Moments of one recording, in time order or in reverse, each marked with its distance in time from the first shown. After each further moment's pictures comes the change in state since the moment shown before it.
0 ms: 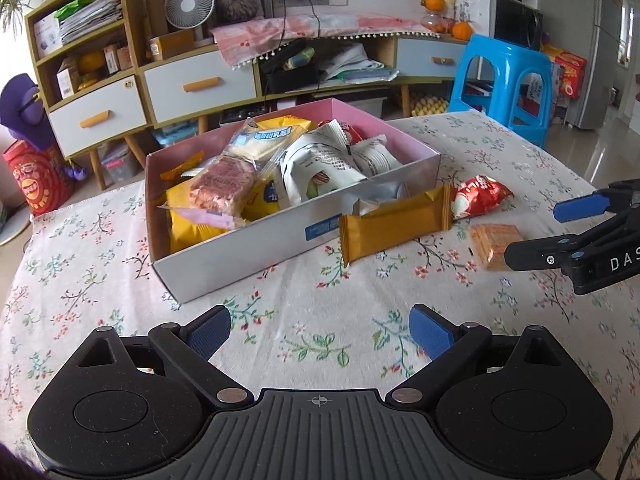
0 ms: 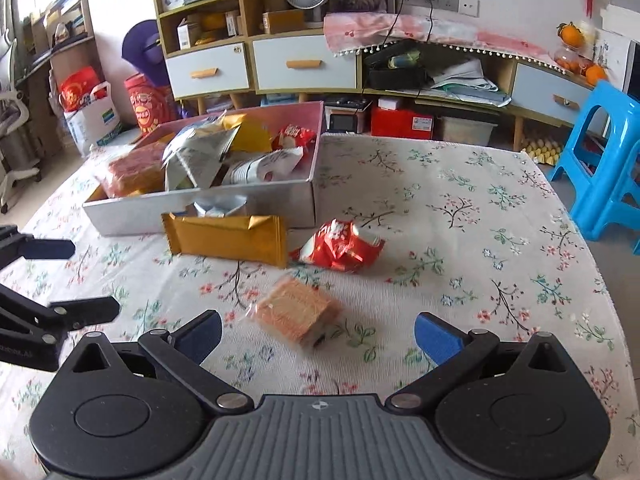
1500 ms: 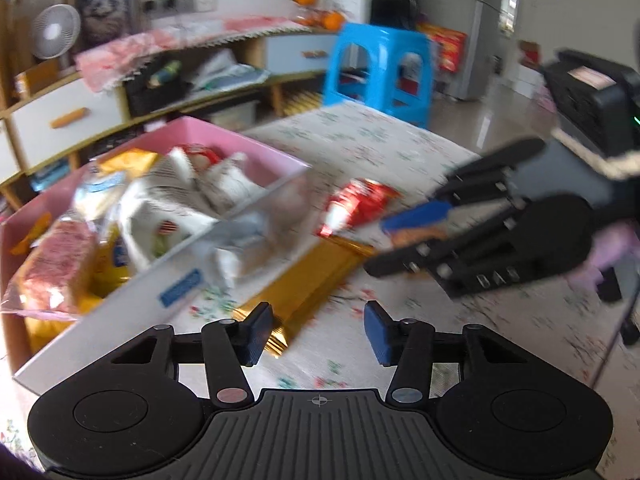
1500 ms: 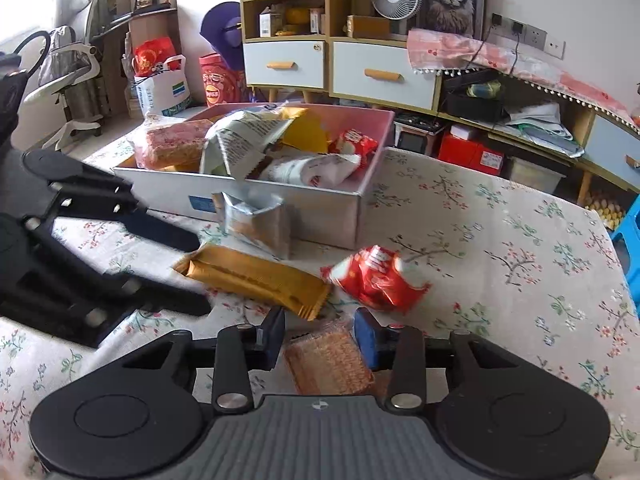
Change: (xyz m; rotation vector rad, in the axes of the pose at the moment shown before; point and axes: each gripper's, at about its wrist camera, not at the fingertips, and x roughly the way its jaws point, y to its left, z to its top) left arm 0.035 -0.031 0.024 0.227 -0.004 -0.359; right arm 0.028 -0.010 0.007 -0.232 -0.028 0.154
